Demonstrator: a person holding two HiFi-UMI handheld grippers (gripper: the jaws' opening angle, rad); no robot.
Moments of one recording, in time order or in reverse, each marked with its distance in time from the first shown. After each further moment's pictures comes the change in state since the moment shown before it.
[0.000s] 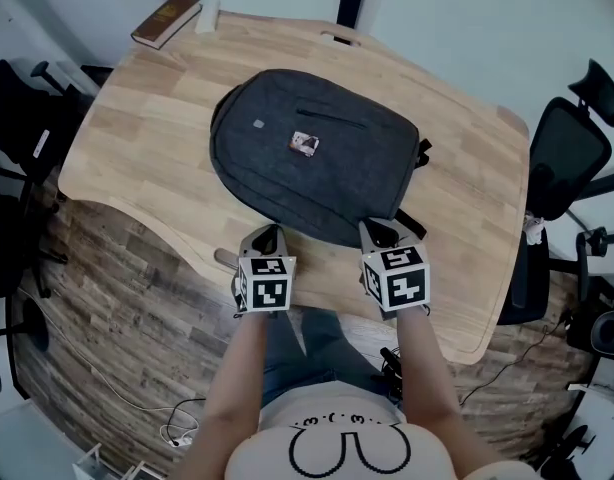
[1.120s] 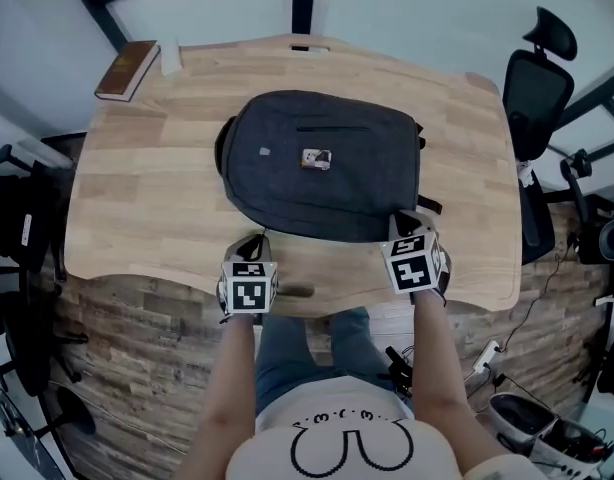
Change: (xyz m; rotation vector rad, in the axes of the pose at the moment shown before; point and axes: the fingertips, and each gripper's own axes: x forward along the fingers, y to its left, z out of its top) left arm 0.006 0.111 0.019 0.191 0.072 -0.226; right arm 0.003 -0.008 -0.006 -0.014 0.156 -0.440
